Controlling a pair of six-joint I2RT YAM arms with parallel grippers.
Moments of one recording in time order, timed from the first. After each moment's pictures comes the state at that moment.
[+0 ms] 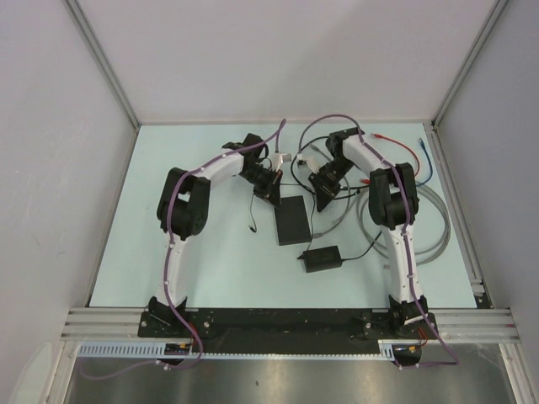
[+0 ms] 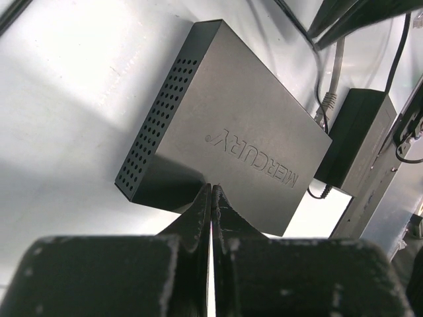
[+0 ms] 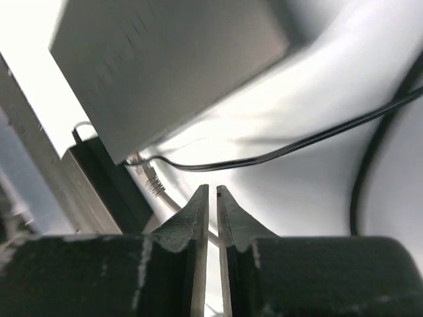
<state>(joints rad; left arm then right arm) -0.43 2.26 1.77 -0.81 0.75 0.14 0.29 2.39 1.98 -1.37 -0.68 -0.77</state>
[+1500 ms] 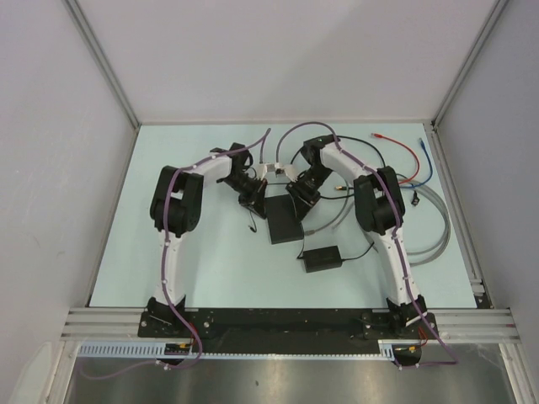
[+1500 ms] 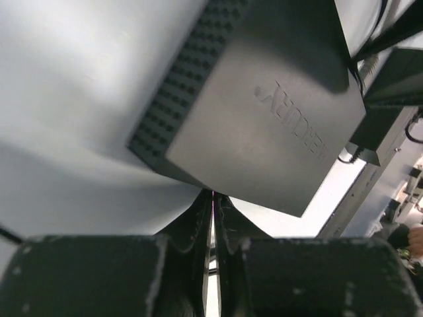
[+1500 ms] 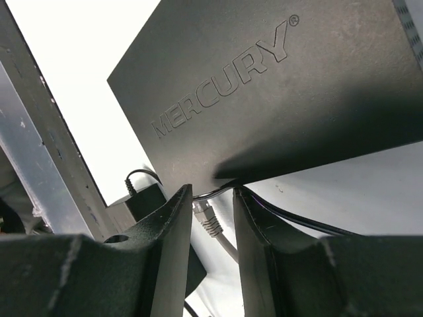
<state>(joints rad) -0.34 2.25 1.63 -0.86 0.75 0.20 0.45 2.40 2.03 -1.32 -0.74 -0.64</state>
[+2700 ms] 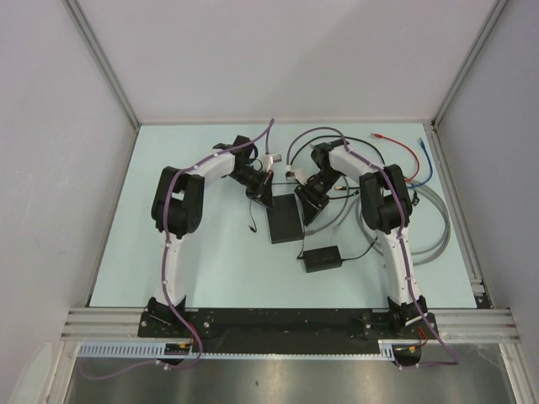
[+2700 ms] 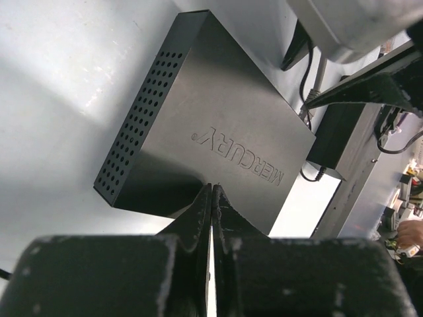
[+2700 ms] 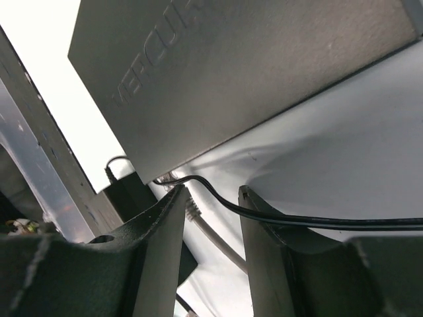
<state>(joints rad) -0.37 2.25 1.71 -0.82 0.81 0.15 0.40 2.37 1.90 -1.26 -0.71 -0.63</state>
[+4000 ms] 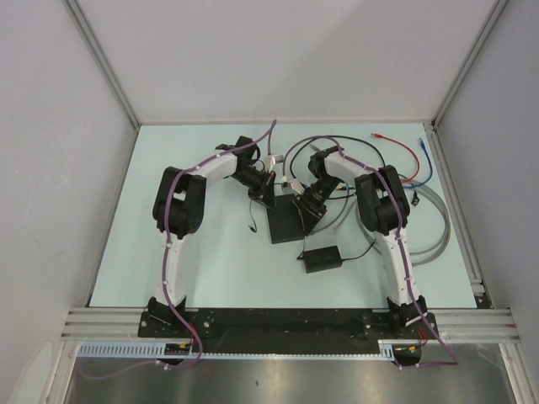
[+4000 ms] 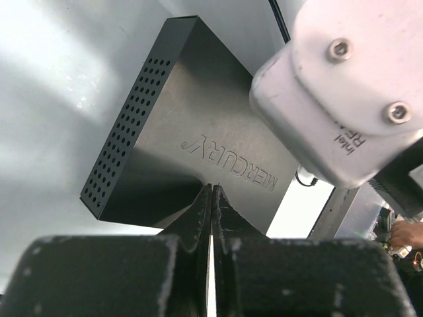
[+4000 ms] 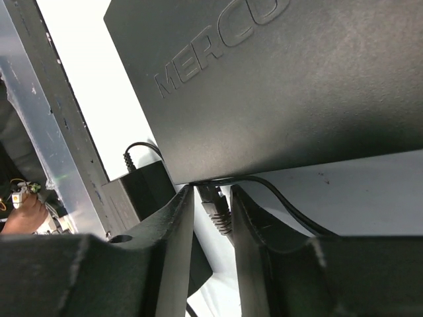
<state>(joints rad) -0.38 2.25 1.71 -0.81 0.81 0.13 0.43 2.36 1.82 -1.31 -0.79 -0.76</state>
